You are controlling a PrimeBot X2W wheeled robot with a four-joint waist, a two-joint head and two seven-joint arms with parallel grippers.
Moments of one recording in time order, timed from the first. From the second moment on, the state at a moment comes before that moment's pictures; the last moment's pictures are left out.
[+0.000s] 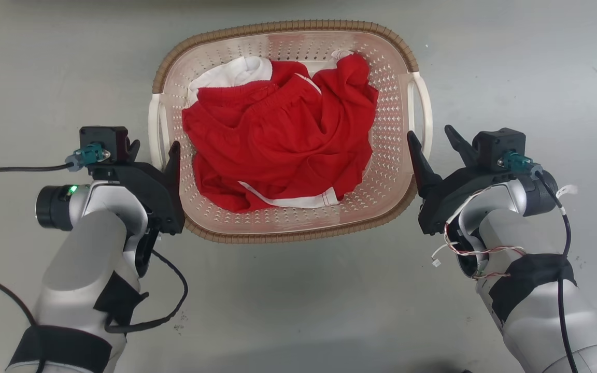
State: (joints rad) left arm -0.93 0.10 -0.27 1.03 -0.42 -0.07 -0.01; right arm -0.91 -0.07 0.39 0.94 0.34 0.03 -0.14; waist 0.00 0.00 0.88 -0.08
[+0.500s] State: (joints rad) left arm -1.00 0.09 -0.27 1.11 -0.44 -0.08 0.02; right arm -0.96 -0.07 0.43 1.01 0.38 0.03 -0.15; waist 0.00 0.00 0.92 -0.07
